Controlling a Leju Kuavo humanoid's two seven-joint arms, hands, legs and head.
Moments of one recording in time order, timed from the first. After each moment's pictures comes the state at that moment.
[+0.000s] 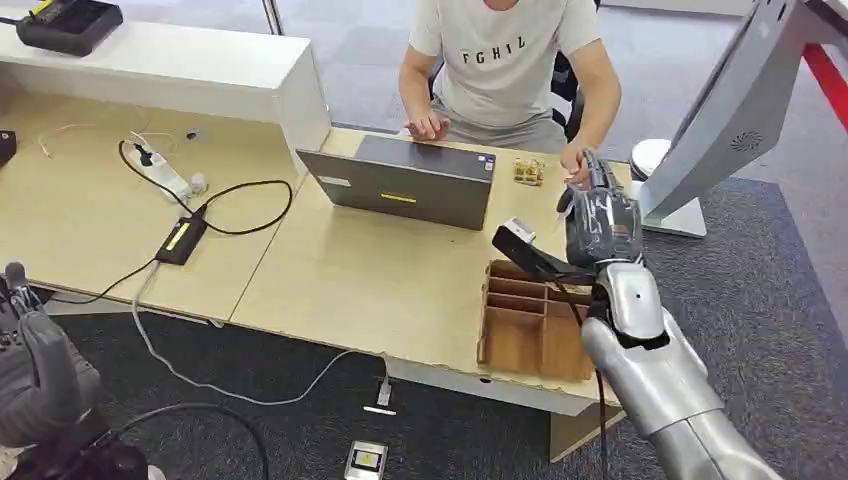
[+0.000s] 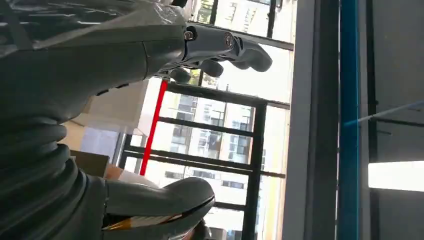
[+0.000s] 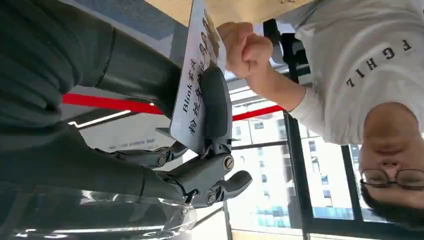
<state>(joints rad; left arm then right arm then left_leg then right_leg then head) 0.34 -0.19 -0.03 -2.28 0.42 0.28 -0.70 -0.78 -0.06 0.65 -0.86 1.15 -0.35 0.18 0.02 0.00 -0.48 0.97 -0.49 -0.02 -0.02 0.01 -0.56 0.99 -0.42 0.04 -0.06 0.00</state>
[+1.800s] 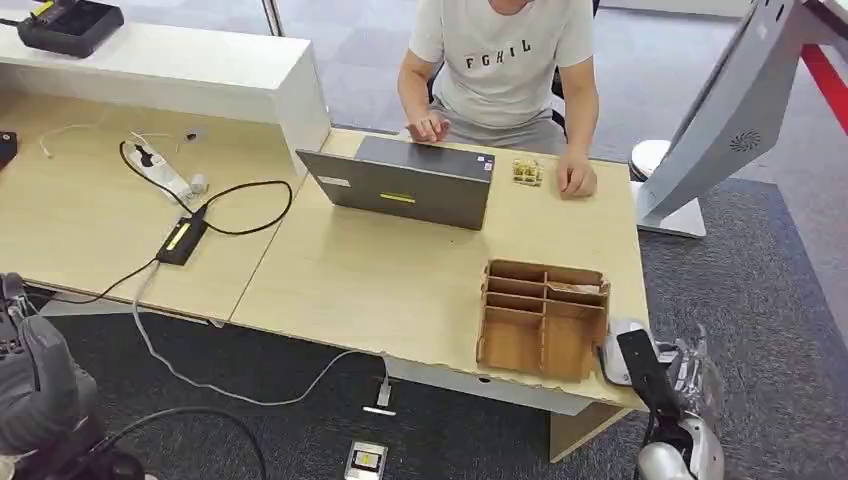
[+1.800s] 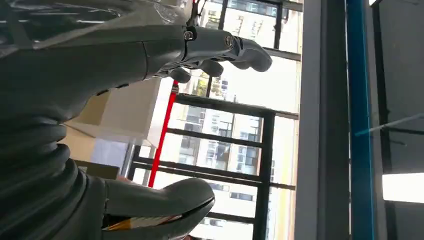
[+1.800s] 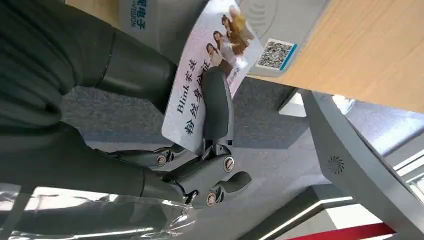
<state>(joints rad) 0.37 -0.16 -0.05 -2.28 0.42 0.36 -0.70 -0.38 -0.18 0.35 -0.68 0.60 -0.66 -0.01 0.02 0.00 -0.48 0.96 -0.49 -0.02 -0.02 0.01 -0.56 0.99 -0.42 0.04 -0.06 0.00</state>
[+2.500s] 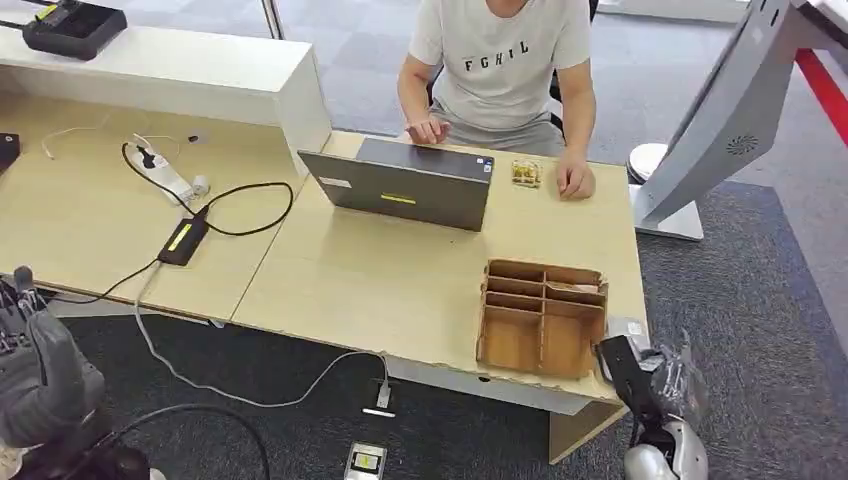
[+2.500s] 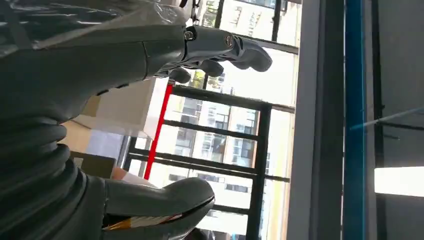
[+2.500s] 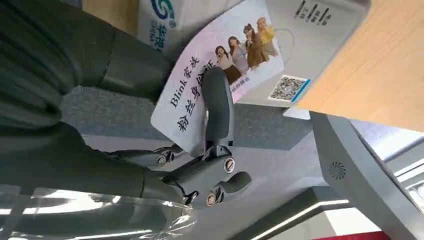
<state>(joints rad) 0.35 -0.16 -0.05 -2.26 0.43 0.33 -0.70 -0.43 -0.13 0.36 -0.55 0.64 -0.67 -0.03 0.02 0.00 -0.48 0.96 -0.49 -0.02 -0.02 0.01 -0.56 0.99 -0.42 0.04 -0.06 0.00</state>
